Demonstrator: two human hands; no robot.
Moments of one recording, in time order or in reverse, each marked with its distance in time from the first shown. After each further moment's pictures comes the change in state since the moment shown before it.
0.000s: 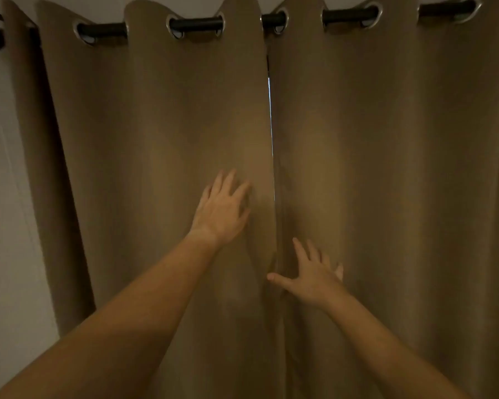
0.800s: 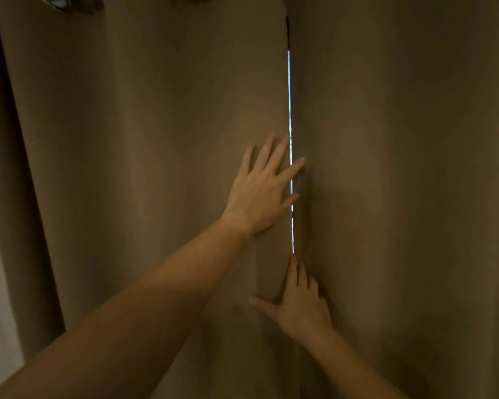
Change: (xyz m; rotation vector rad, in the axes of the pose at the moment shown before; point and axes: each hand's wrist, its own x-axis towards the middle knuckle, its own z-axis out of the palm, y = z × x) left_hand 0.143 0.006 0.081 0.322 0.339 0.251; right_hand 0.132 -0.008 0.094 0.102 0.033 -0.050
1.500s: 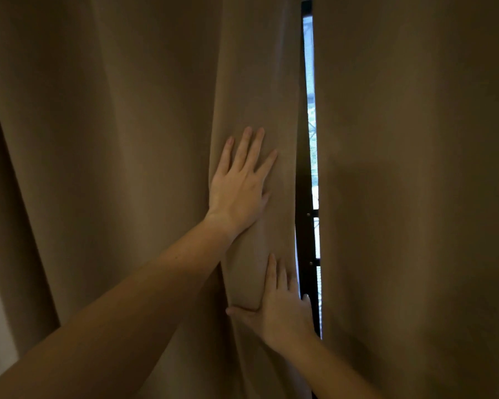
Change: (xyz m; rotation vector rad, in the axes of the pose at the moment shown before) left_hand -0.017 -0.072 0.073 0.216 0.025 -0.070; right_hand 0.053 -0.055 0.068 0.004 -0.038 -0.120
